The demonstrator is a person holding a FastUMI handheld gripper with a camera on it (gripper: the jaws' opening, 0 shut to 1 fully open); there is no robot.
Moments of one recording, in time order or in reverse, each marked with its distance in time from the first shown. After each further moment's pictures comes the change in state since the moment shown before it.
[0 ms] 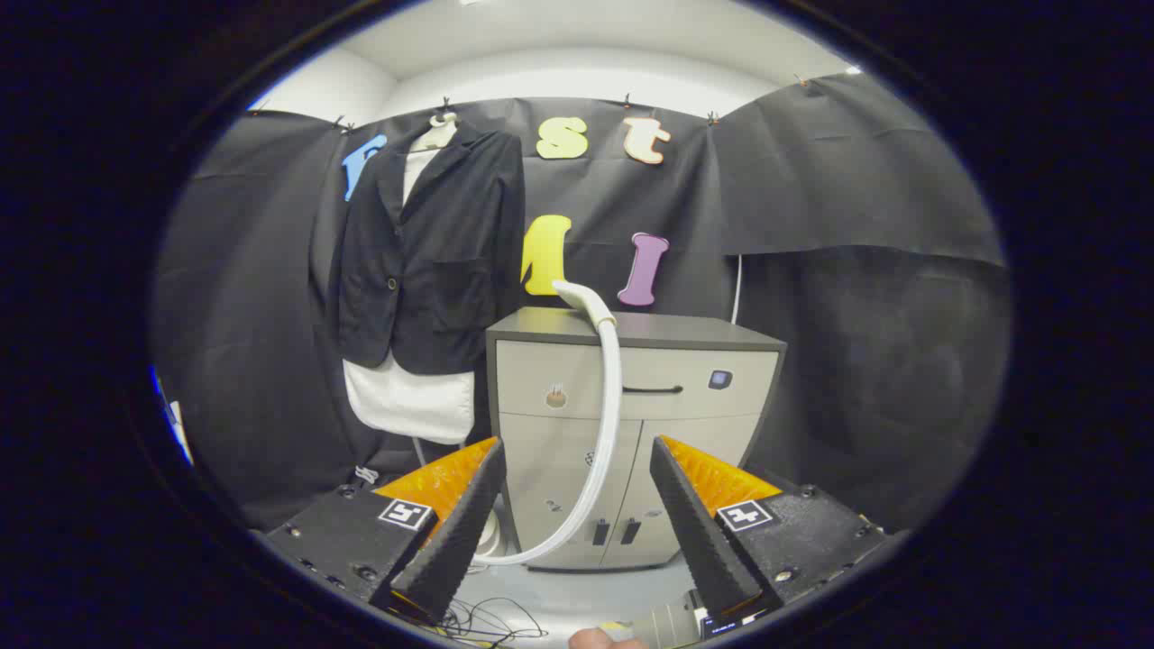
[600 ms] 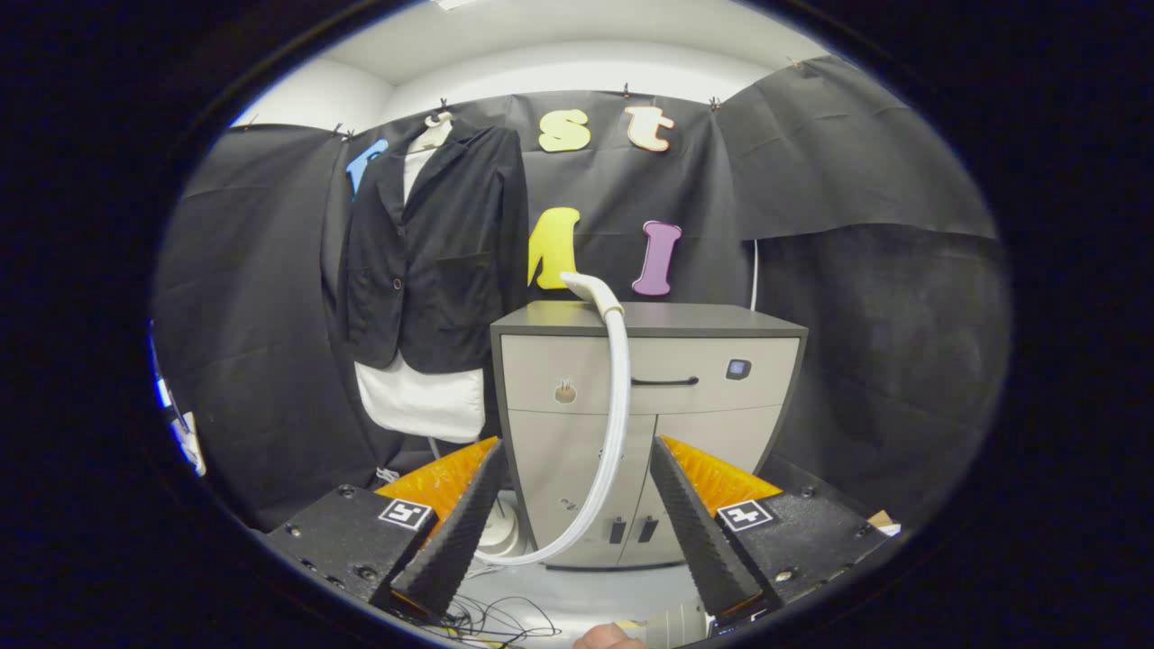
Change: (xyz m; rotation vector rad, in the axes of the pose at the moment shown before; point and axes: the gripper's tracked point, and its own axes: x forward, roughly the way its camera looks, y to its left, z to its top) arm 0.014 -0.012 -0.009 0.046 0.022 0.049
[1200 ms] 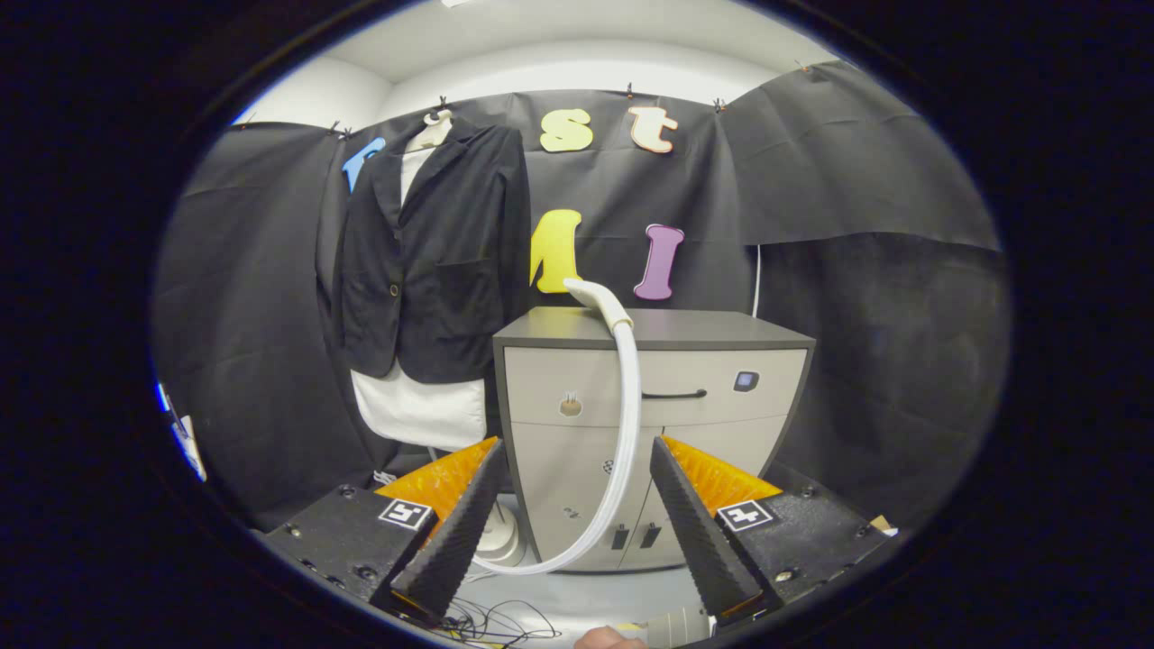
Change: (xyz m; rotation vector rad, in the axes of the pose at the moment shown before) arm 0.022 0.013 0.032 0.007 -0.005 -0.046
